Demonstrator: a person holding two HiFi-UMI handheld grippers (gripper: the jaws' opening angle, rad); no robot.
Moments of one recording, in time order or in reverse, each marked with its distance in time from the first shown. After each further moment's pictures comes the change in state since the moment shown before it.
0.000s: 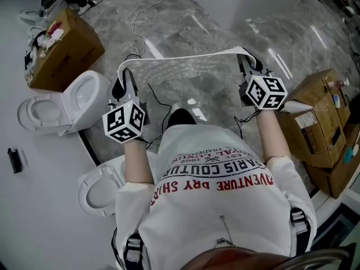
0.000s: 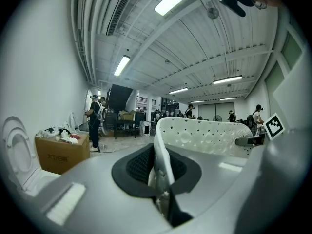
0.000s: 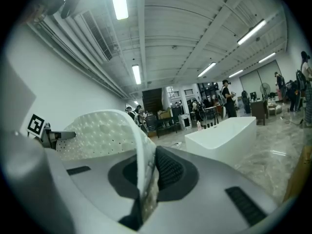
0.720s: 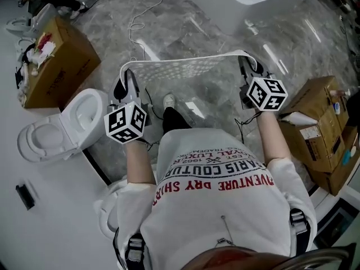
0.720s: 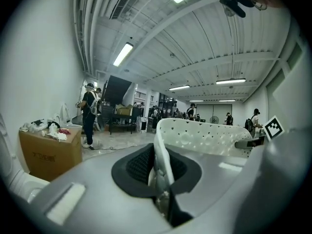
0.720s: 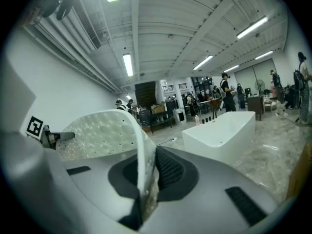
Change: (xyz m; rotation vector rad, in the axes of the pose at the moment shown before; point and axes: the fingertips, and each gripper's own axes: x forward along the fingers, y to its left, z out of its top) left arm 0.160 0.100 0.004 -0.051 0.050 -0.064; right arm 0.165 0.003 0.007 0.034 0.074 -0.079
